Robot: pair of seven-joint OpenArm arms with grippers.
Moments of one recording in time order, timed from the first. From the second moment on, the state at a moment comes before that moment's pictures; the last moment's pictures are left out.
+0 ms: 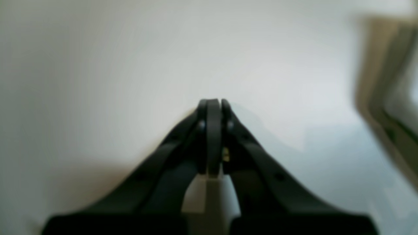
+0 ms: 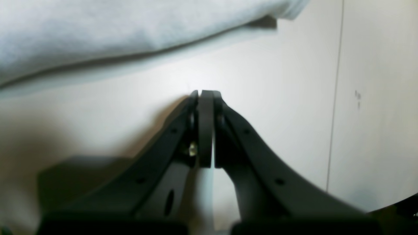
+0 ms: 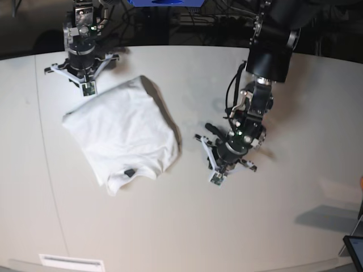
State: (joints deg) left arm -10.8 -12.5 16.4 76.2 -0.4 -15.0 35.4; right arm -30.6 -4.3 3.9 106.3 -25.4 5.6 -31.2
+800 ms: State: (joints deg) left arm -1.9 -5.7 17.2 90.2 -0.4 -15.7 46.0; right arm -30.8 -4.3 3.8 106.3 -25.2 5.6 -31.2
